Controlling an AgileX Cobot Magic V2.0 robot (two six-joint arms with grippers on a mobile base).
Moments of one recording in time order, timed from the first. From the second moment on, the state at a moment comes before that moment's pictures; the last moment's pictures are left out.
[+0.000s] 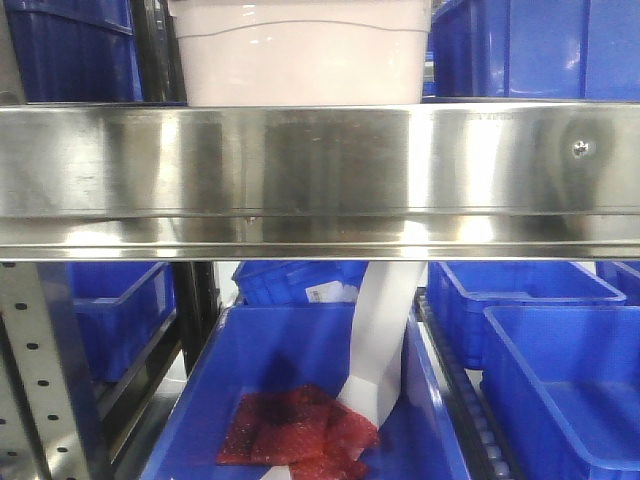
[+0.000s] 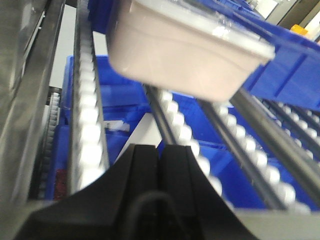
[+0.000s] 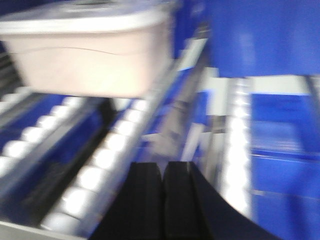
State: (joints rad) left arm -0.24 0.79 -0.60 -0.98 0.18 0.60; right arm -0.11 0.81 -0.65 1.04 0.35 -0.92
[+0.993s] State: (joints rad) left arm -0.24 0.18 -0.20 -0.99 0.07 0.61; right arm -0.11 0.24 -0.27 1.11 0.34 -0.93
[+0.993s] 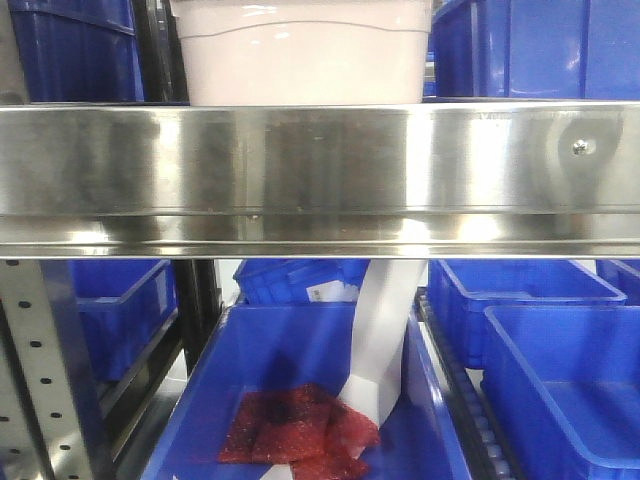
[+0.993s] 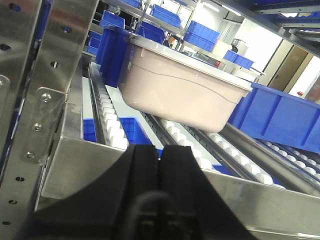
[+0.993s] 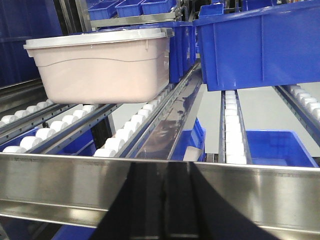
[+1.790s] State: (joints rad) left arm -0.24 0.18 -0.20 -0.99 0.07 0.61; right arm -0.11 0.24 -0.27 0.82 0.30 -0.84
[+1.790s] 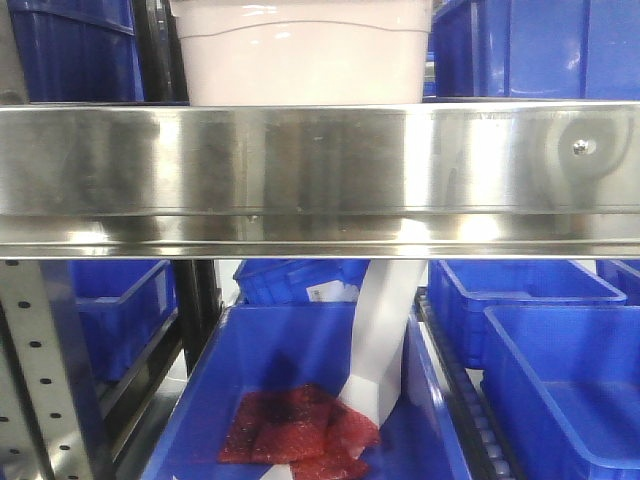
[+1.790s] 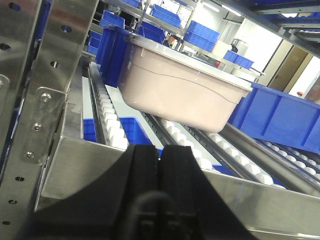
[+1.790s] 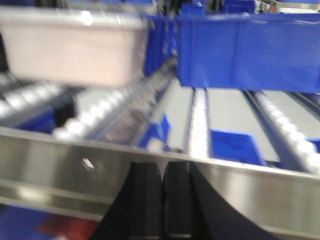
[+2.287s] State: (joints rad) left arm -0.24 0.18 -0.20 -0.99 0.07 0.61; right arm -0.05 0.24 -0.02 -0.07 -0.12 0.17
